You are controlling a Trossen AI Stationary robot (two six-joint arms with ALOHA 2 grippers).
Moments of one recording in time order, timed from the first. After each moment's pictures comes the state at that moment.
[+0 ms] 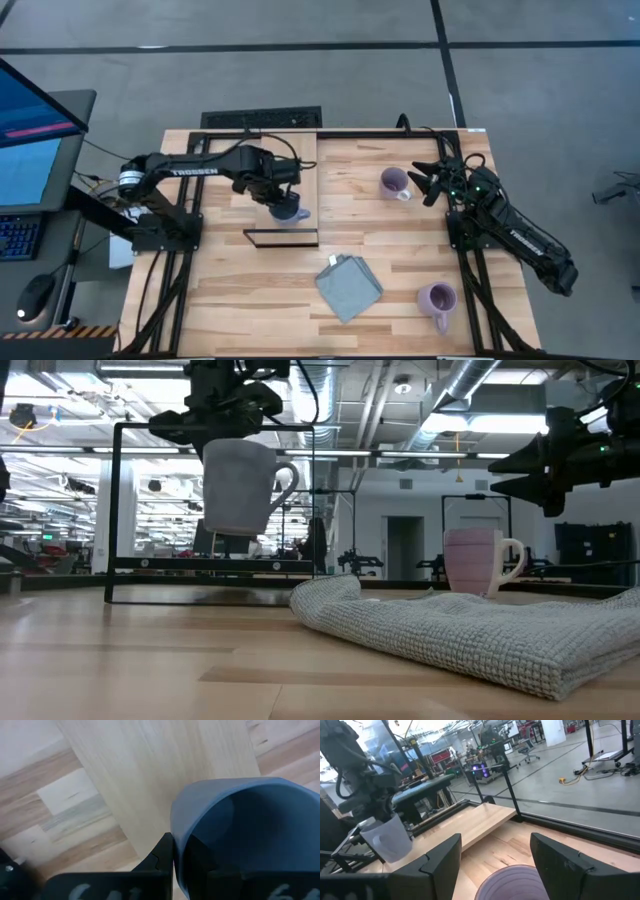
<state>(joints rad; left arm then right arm) 0.15 1.61 1.45 -1.27 0.00 -0.99 -0.76 0.02 0.04 -0.05 -0.29 0.33</state>
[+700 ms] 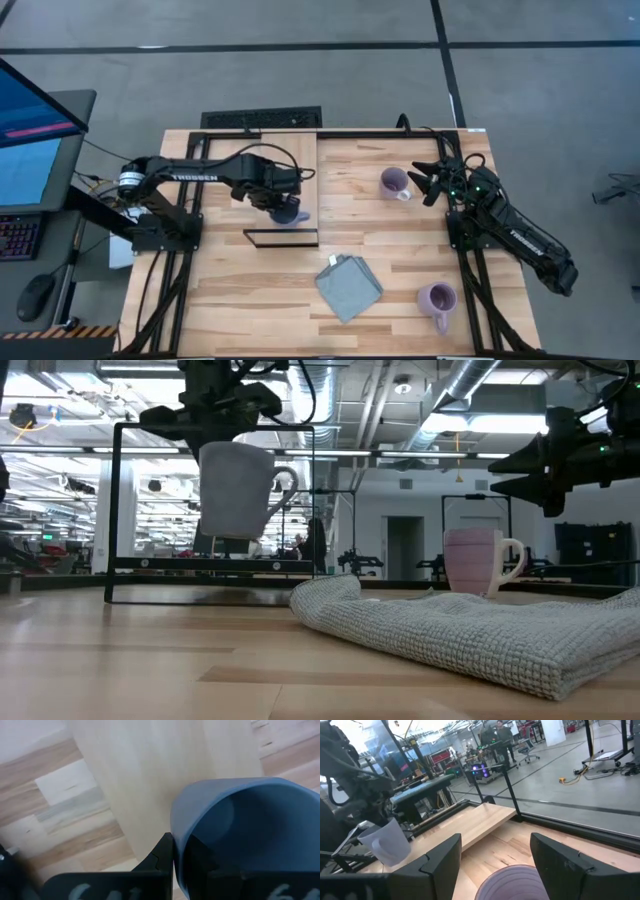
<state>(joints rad) 0.09 1.61 1.43 -1.27 -0.06 -1.12 -0.76 0.02 0.04 -0.05 -0.29 0.33</state>
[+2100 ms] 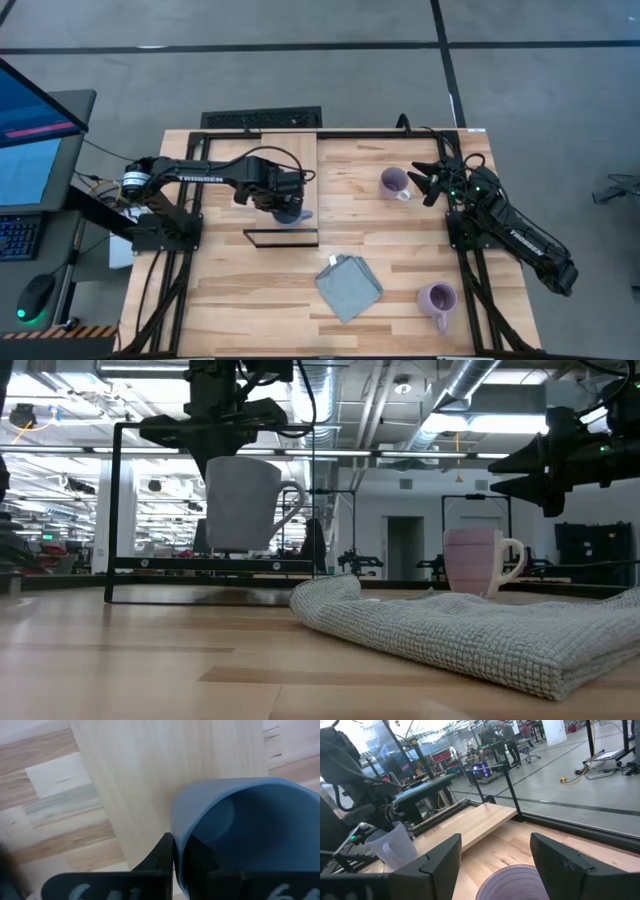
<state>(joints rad) 0.09 1.64 1.41 -1.22 -0.07 -1.21 -0.76 0.02 0.04 -0.05 -0.29 0.33</state>
